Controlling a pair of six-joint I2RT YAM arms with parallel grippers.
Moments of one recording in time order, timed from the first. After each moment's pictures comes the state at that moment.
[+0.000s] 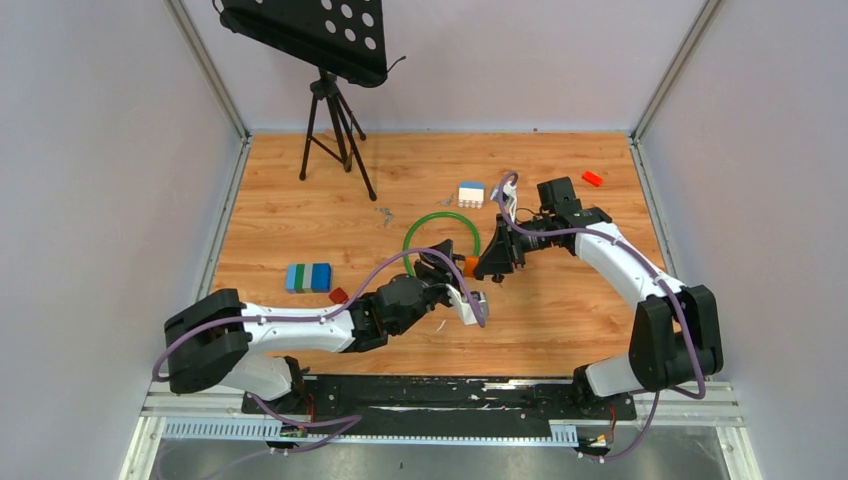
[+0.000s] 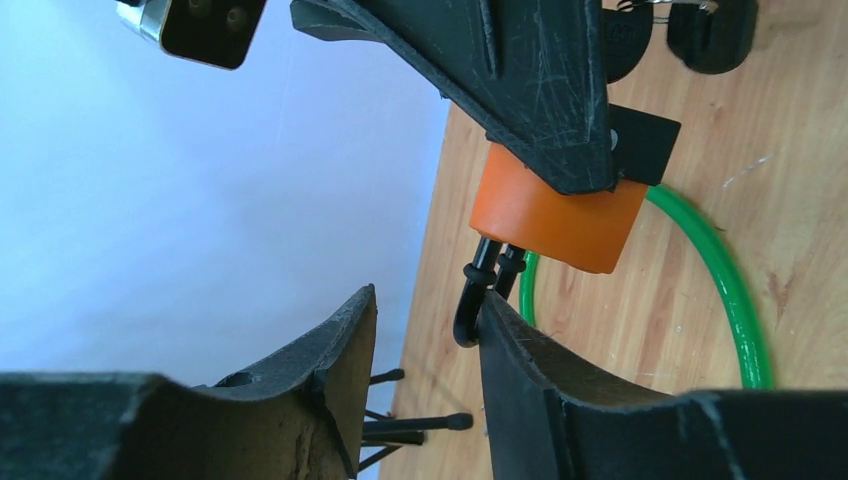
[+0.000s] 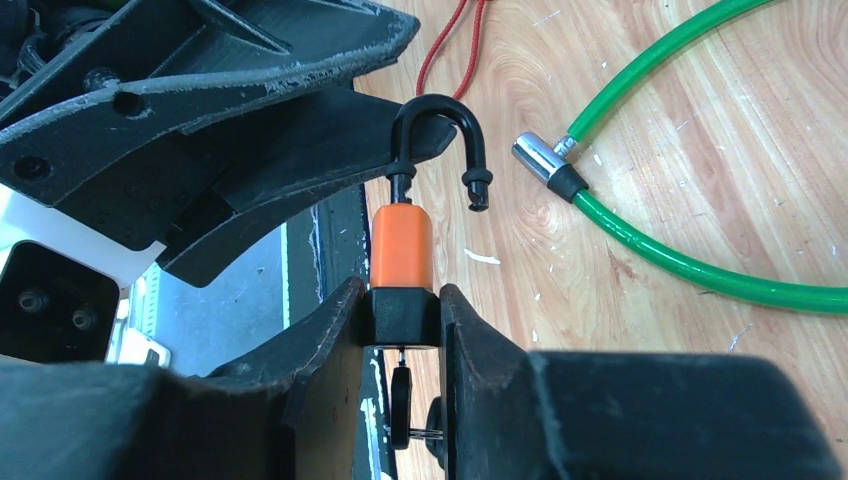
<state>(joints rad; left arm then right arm) -1.19 1.35 0.63 0.60 -0.41 1.10 0.28 1.43 1.01 -0.59 -1.19 -0.31</state>
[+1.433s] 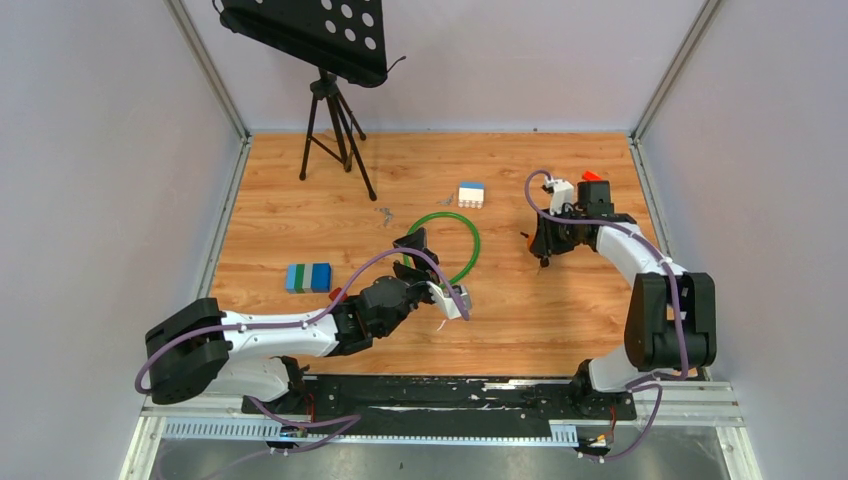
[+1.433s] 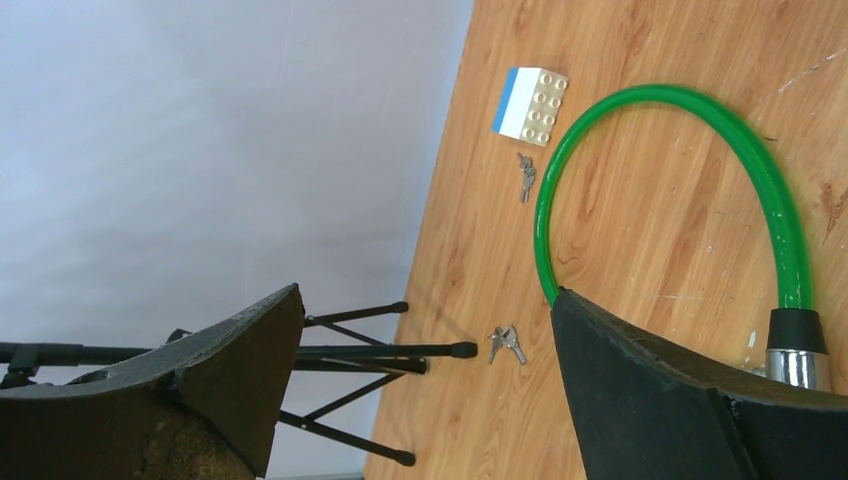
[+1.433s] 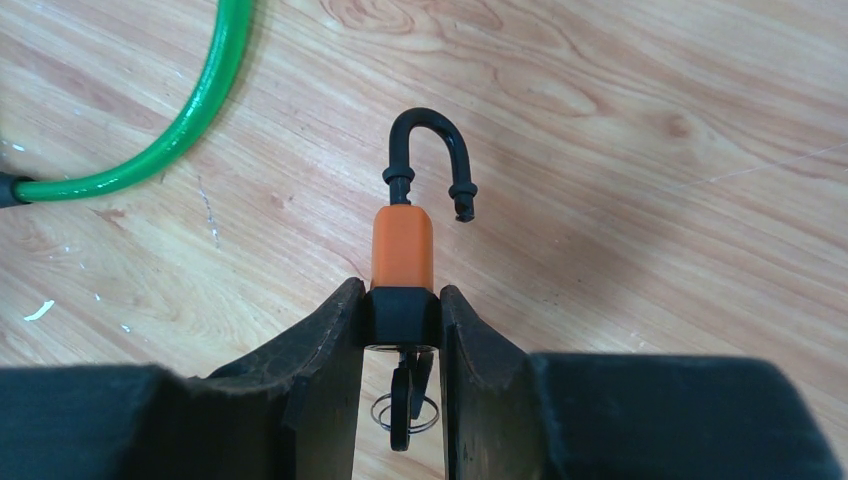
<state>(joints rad) -1.16 1.25 0.53 0.59 -0.50 1.09 0.01 1.50 0.94 -0.41 -0.45 -0.21</state>
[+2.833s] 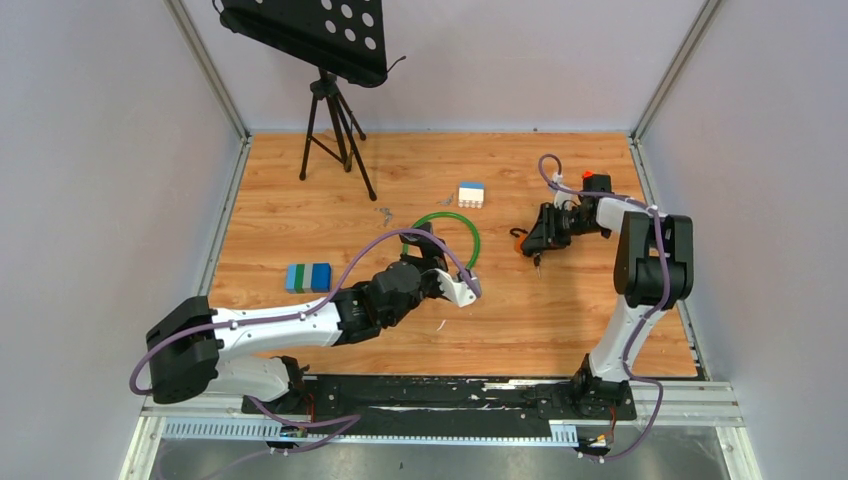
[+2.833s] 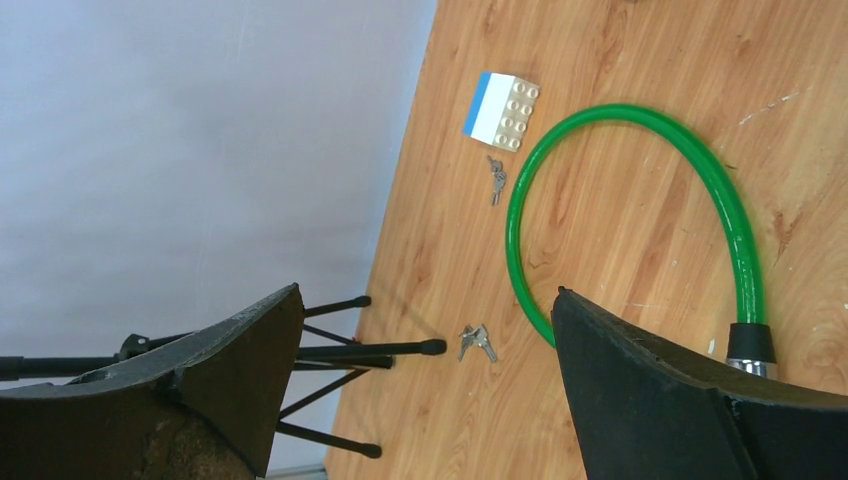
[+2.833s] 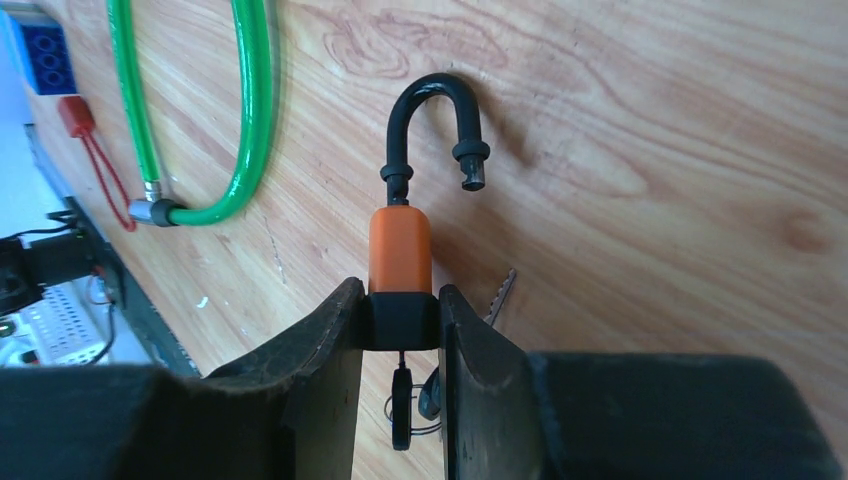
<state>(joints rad) -1.16 1.27 0.70 0.33 -0.49 0.95 -0.10 1.90 1.15 -0.50 -0.78 -0.14</state>
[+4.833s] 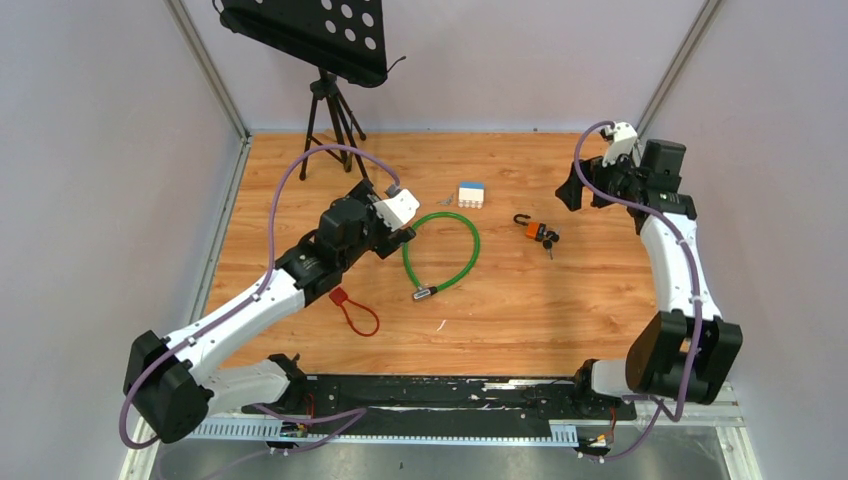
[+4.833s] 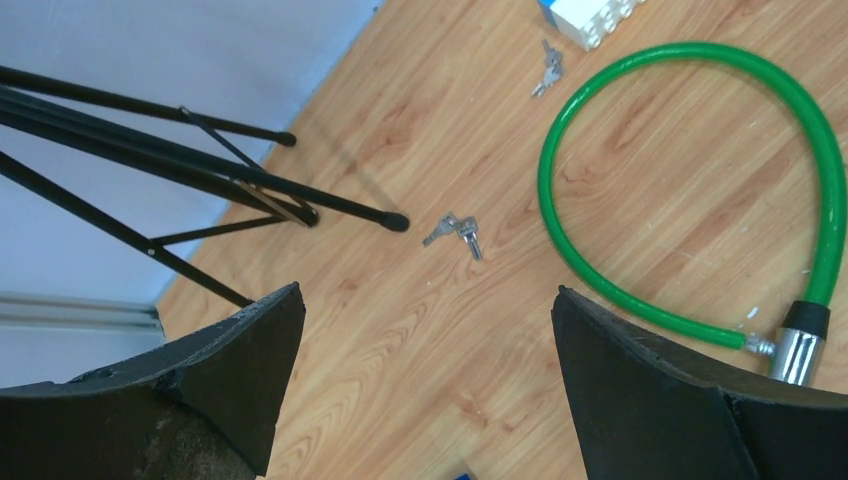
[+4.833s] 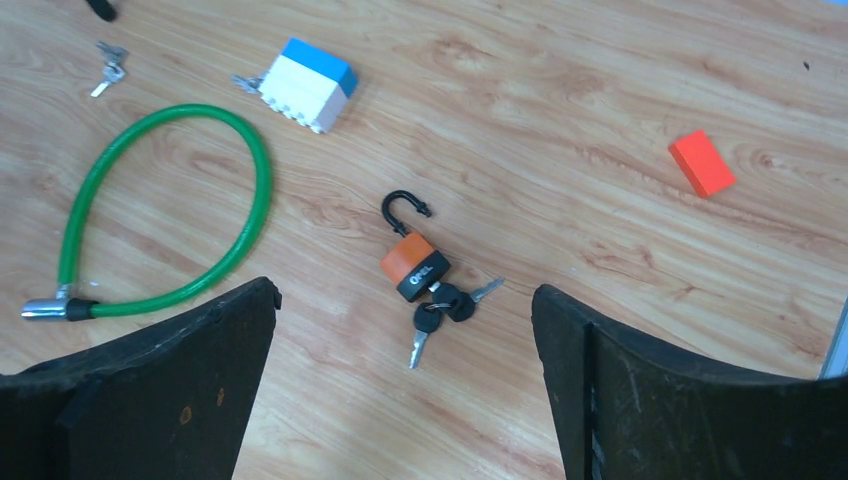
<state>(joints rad) -0.70 1.11 0.86 -0.09 -0.22 0.50 -0.20 1.40 1.23 -0.46 -0.59 -0.26</state>
